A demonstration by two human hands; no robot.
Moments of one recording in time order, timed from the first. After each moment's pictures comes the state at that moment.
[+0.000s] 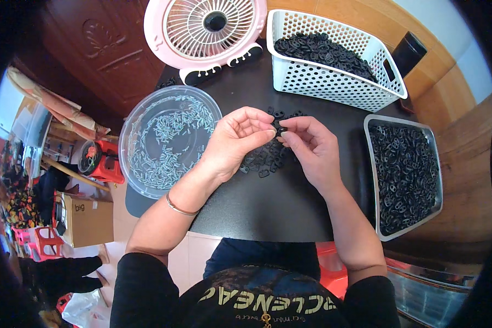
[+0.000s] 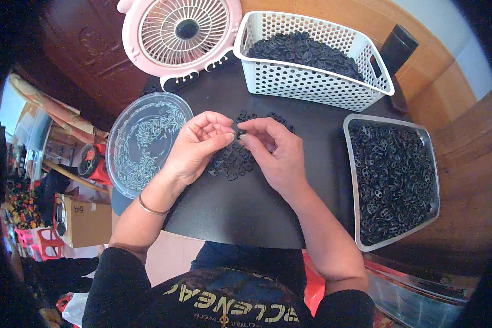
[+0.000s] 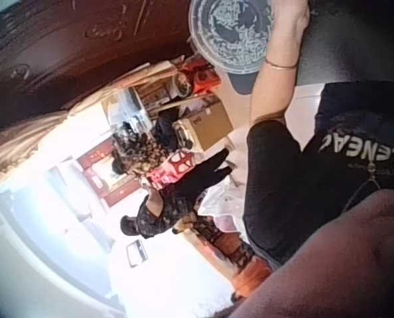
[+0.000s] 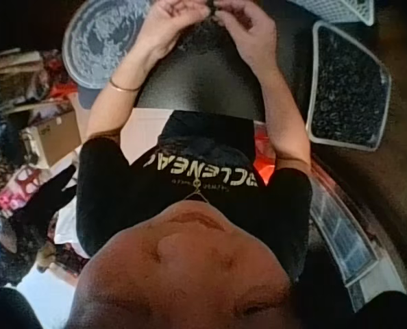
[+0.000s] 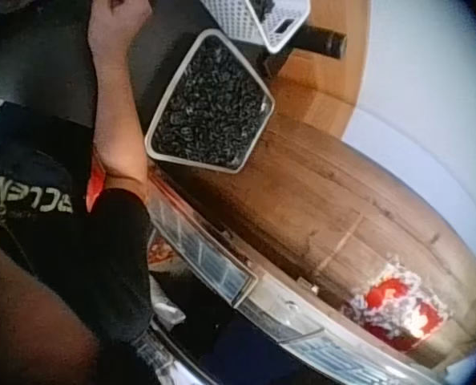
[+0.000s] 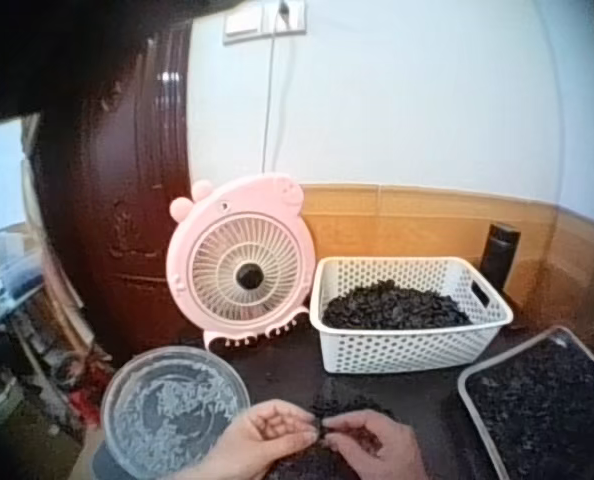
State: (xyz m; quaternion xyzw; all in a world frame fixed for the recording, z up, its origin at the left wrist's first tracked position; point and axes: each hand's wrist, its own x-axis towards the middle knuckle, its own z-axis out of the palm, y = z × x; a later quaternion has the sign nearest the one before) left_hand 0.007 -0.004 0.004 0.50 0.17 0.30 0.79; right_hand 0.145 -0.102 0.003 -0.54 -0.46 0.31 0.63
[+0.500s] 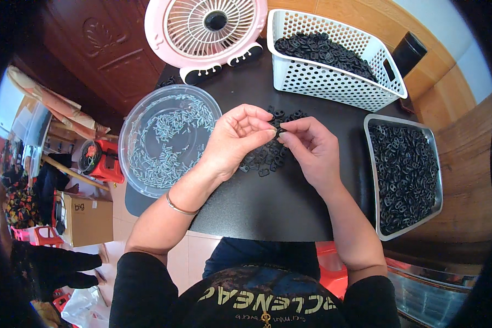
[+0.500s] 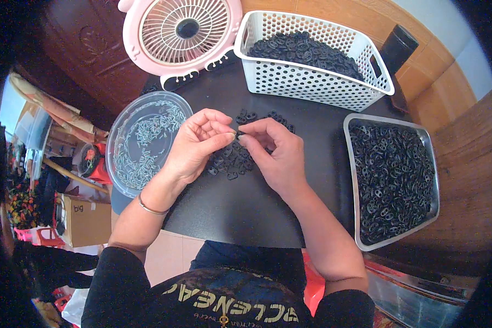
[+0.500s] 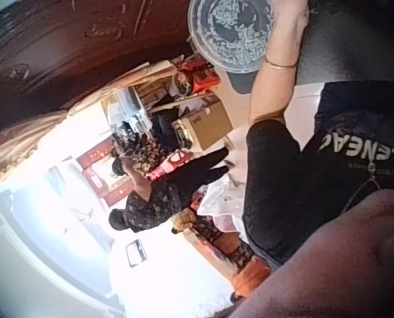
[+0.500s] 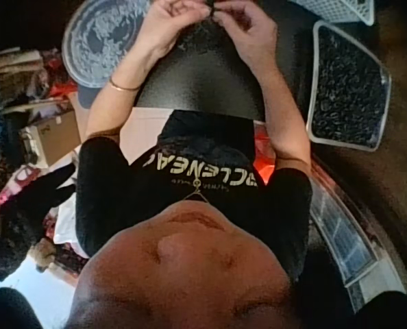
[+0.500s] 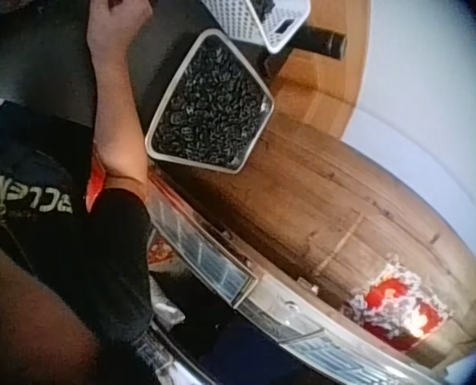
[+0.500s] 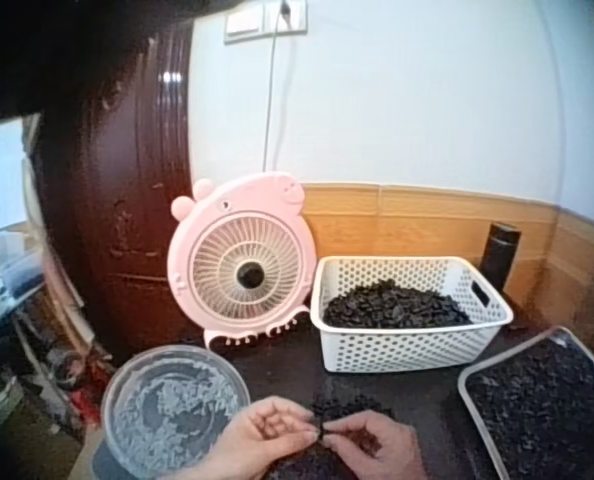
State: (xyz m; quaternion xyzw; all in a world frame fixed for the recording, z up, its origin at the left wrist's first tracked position) left_hand 0.008 -0.005 0.006 0.51 0.17 0.32 0.78; right_hand 0.144 -0.102 0.001 -0.55 -0.48 0.27 0.63
